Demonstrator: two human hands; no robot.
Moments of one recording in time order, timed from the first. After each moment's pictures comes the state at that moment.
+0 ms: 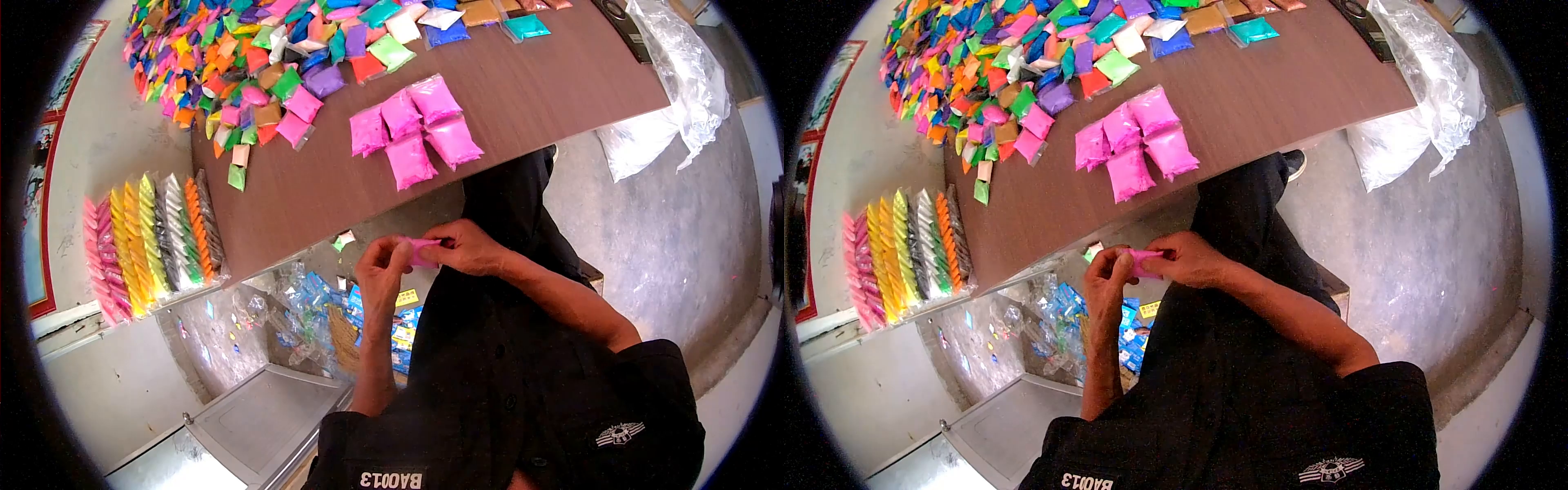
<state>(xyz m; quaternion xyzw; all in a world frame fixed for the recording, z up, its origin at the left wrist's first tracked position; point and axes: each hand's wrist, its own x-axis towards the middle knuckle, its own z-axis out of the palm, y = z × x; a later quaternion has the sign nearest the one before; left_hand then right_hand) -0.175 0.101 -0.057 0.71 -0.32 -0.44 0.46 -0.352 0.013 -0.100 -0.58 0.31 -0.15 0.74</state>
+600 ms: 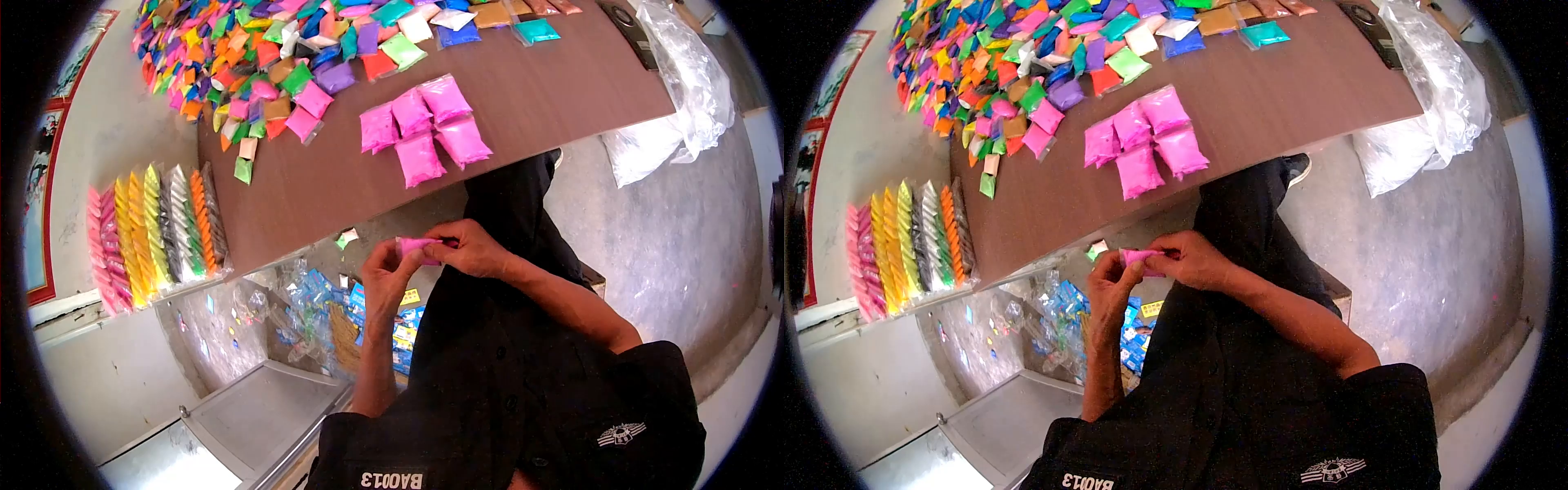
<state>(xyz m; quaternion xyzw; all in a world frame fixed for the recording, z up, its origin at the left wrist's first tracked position) -0.174 0.109 -0.054 0.70 -0.34 -0.45 0.43 -0.347 0.019 -0.104 -0.59 0.29 -0.21 0.73</state>
